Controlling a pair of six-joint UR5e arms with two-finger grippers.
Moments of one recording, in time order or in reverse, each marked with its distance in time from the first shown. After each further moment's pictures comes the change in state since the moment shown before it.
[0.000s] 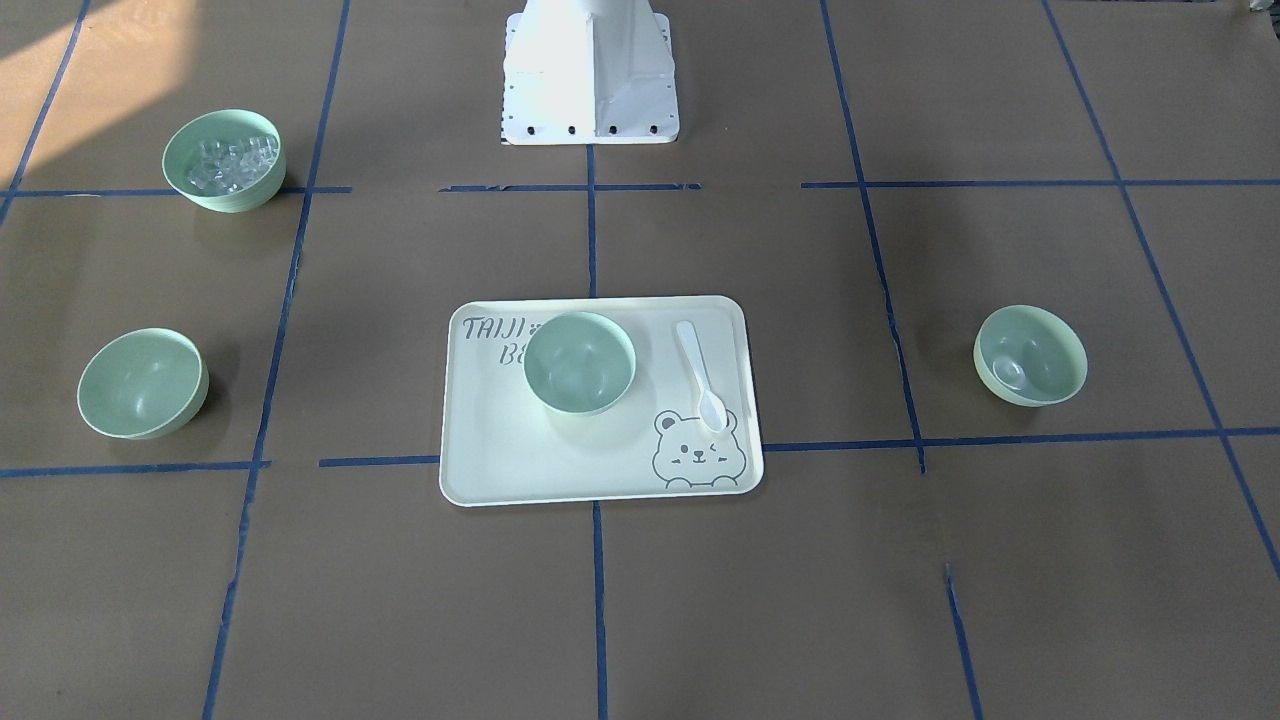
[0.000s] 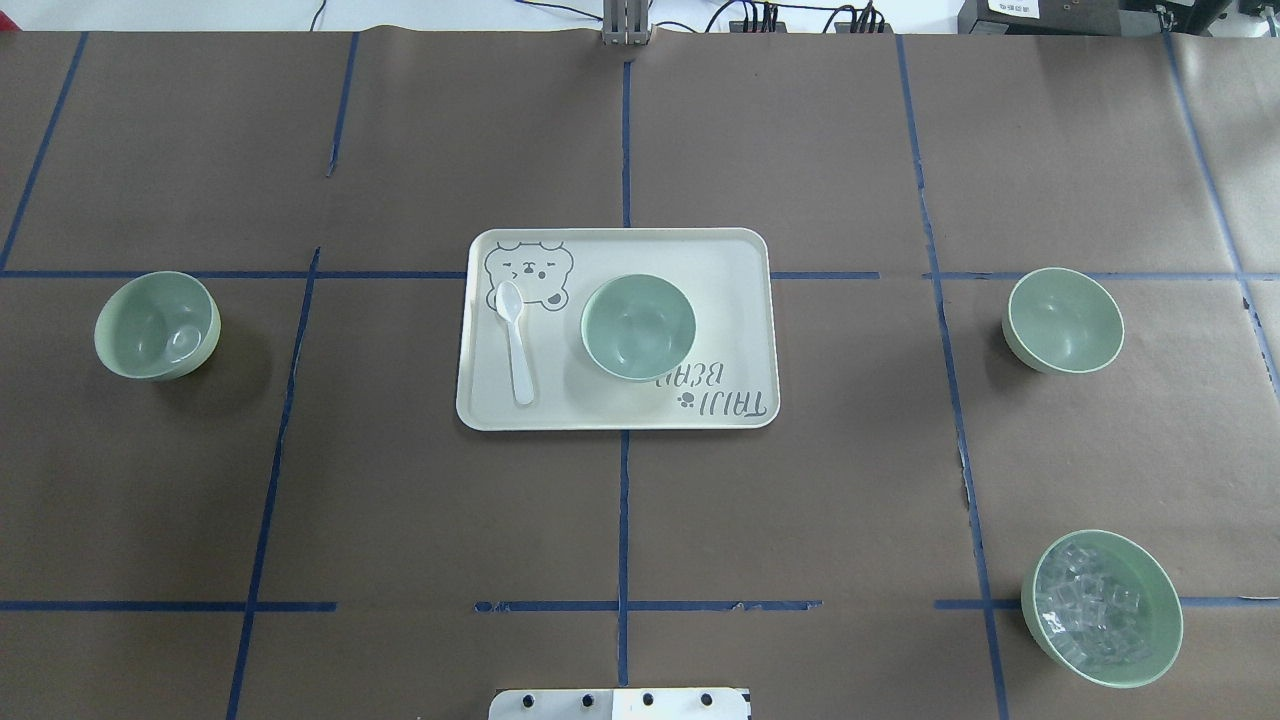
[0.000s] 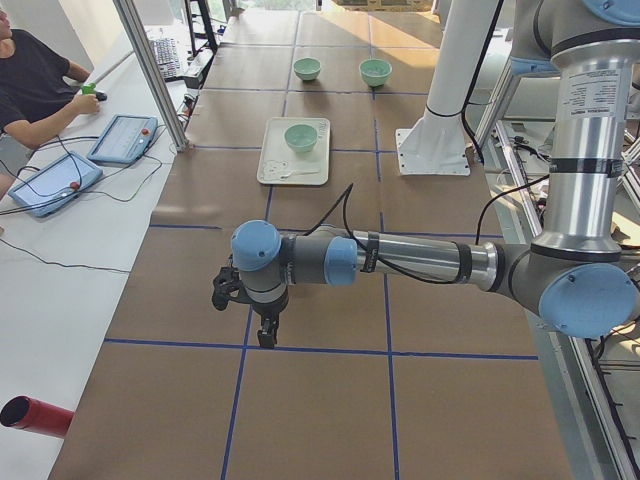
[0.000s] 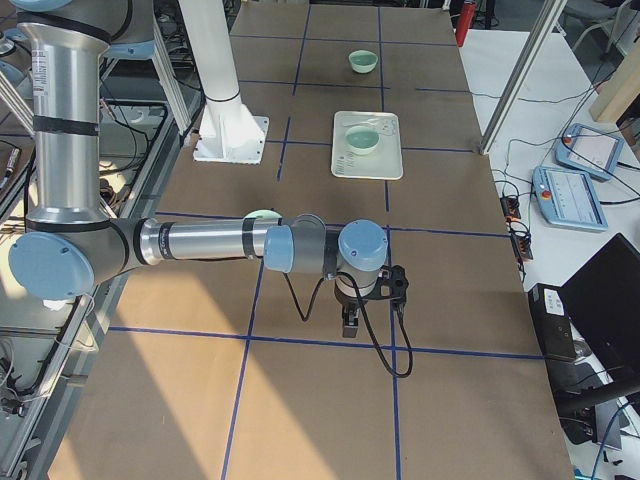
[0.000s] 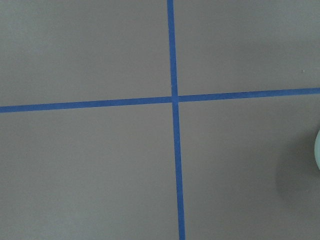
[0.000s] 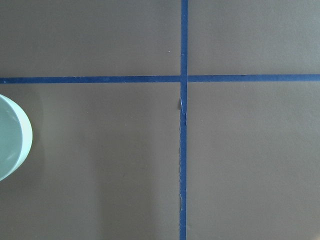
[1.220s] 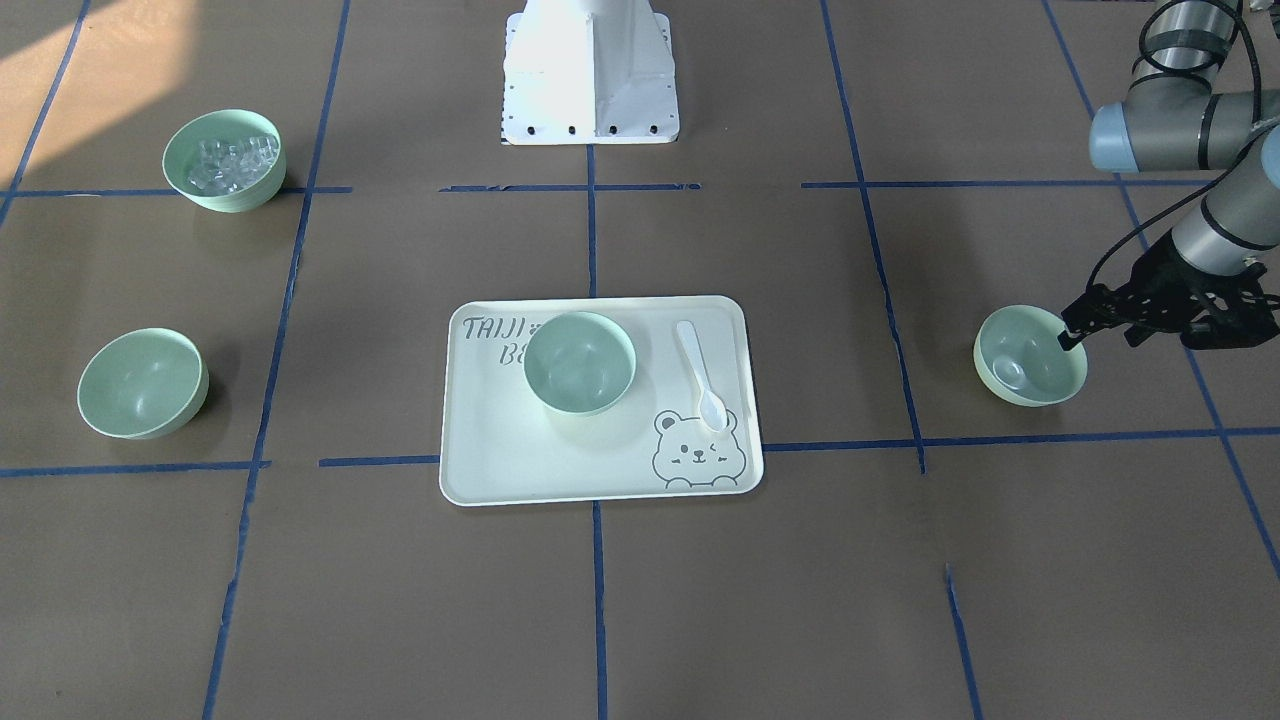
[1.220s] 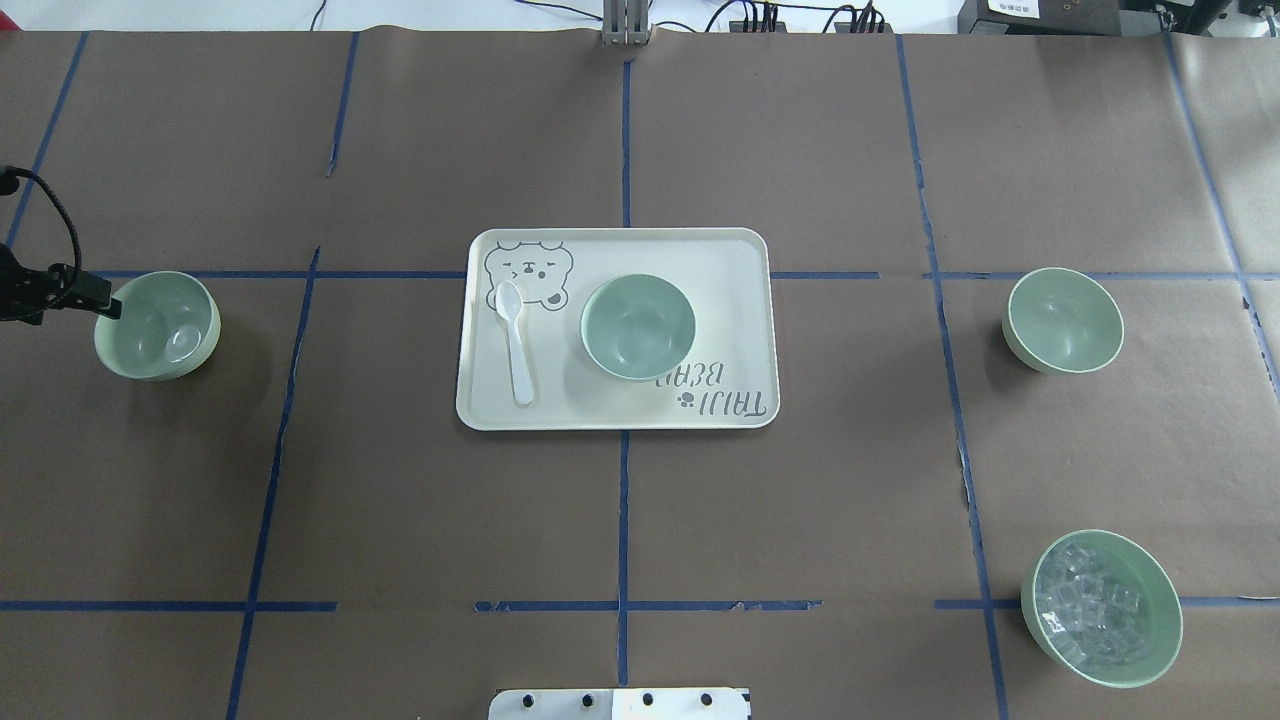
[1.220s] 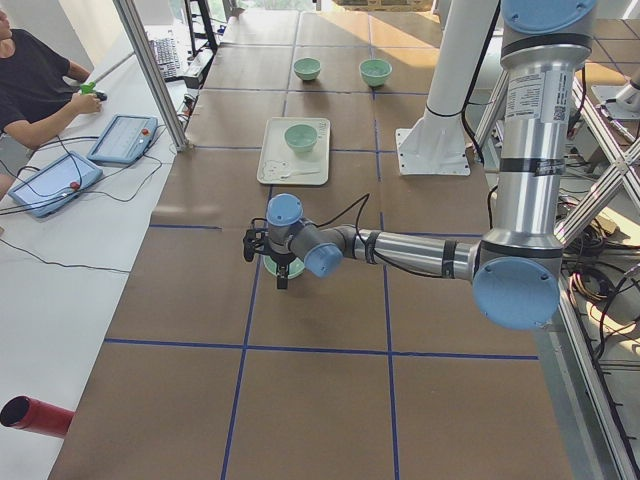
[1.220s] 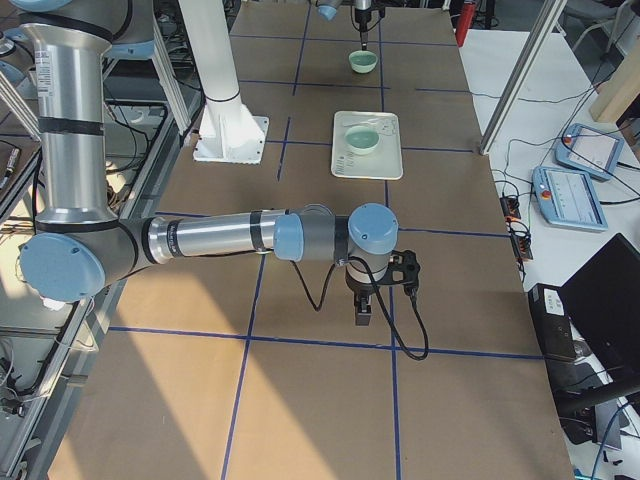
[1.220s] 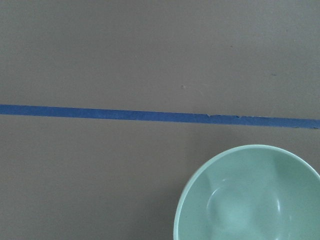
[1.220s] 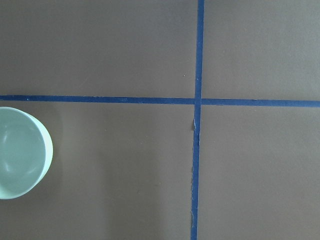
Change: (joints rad) left arm 0.453 -0.025 0.141 -0.639 0.169 -0.820; right arm -0.002 0.041 0.010 0.000 0.004 0.020
